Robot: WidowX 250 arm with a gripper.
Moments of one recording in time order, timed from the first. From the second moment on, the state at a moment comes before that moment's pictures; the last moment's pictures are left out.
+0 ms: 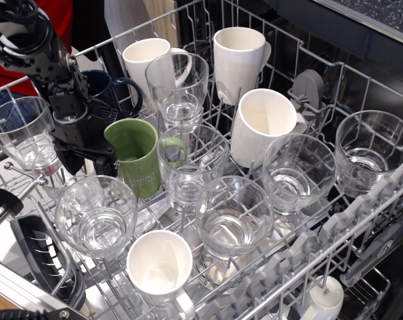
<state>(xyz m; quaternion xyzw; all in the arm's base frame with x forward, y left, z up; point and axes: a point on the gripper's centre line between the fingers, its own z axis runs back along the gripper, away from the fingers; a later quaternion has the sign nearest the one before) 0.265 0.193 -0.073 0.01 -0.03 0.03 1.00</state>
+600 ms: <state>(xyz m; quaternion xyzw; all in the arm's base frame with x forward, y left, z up) 0.256 0.190 -0.091 0.02 -0.03 0.04 1.00</state>
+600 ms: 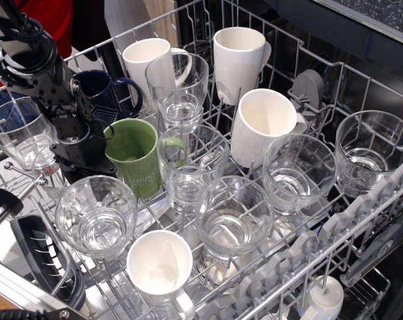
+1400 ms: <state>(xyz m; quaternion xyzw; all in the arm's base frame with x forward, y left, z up) 0.256 0.189 -0.065 -0.04 -0.04 0.06 1.00</state>
